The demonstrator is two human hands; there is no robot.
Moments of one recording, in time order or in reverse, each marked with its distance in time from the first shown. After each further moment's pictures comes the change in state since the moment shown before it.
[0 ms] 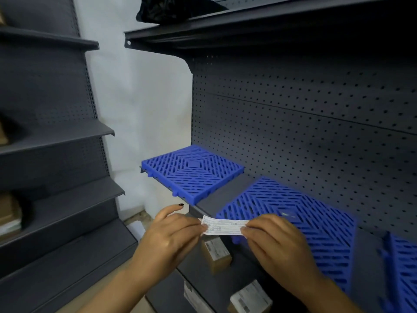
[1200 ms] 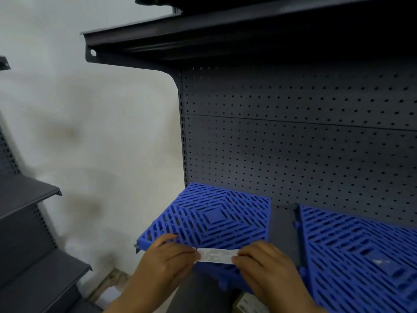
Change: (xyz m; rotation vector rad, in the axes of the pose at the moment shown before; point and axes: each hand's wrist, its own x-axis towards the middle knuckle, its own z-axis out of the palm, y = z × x) left_hand 0.007 -0.322 0.087 -0.182 -0.082 0.198; right_hand 0.134 -0.001 0.228 -0.210 -0.186 0.325
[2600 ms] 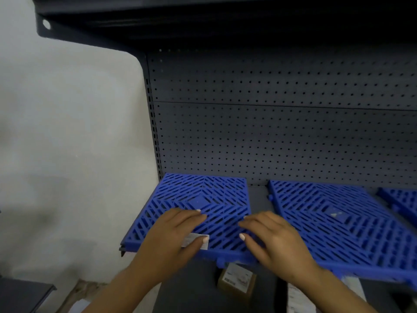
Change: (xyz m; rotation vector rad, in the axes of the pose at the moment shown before) left_hand 0.036 -0.008 -0.006 -0.287 -0.175 -0.050; right_hand -0.001 -0.021 -0.034 -0.140 -0.107 0.323
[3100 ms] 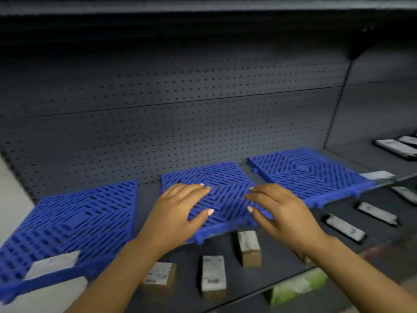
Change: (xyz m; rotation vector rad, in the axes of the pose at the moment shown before) left_hand 0.128 0.234 0.082 -0.175 -0.118 0.269; right_hand -0.175 0.127 -0.183 -0.303 0.113 0.267
